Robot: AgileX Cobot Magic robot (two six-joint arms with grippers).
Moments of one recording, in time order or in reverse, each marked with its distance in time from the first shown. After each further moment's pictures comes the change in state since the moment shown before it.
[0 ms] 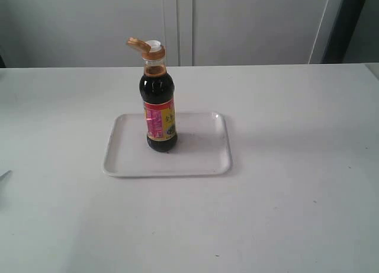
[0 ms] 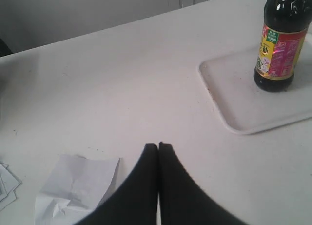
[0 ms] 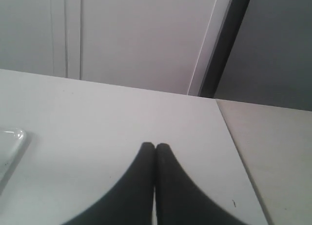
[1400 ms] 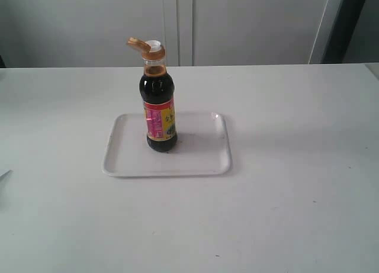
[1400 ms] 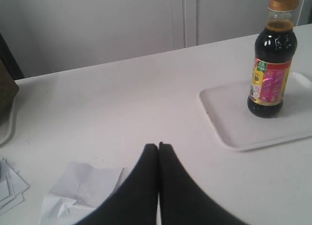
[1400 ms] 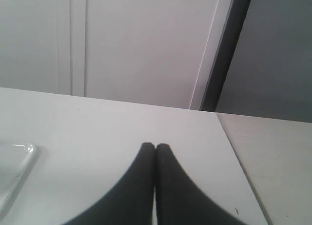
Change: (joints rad) left arm 0.000 -0.345 0.075 -0.028 0.093 0.005; right arm 0.000 -0.145 0.025 0.020 0.048 0.006
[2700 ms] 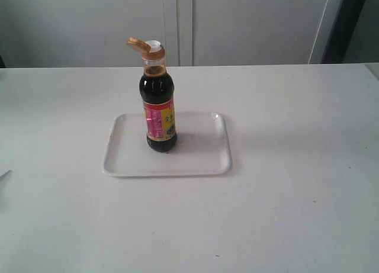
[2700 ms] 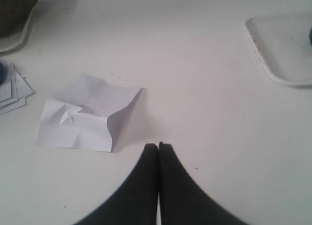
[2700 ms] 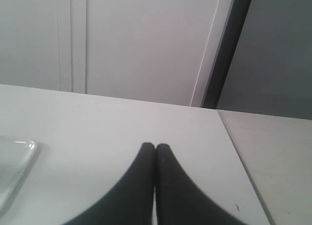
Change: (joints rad) left arm 0.312 -0.139 0.412 -0.251 -0.156 0.198; right arm 0.000 0.000 0.000 0.001 0.012 0.000
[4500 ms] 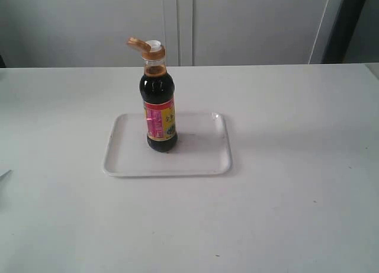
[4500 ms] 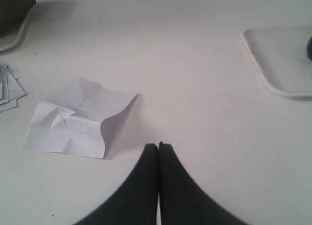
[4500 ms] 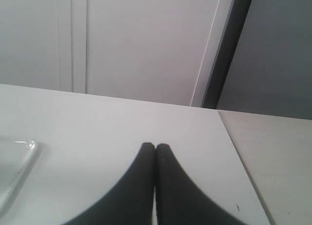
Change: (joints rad) left arm 0.000 0.000 0.055 -0.036 -0.101 0.000; right arm 0.000 0.000 0.000 0.000 0.000 0.000
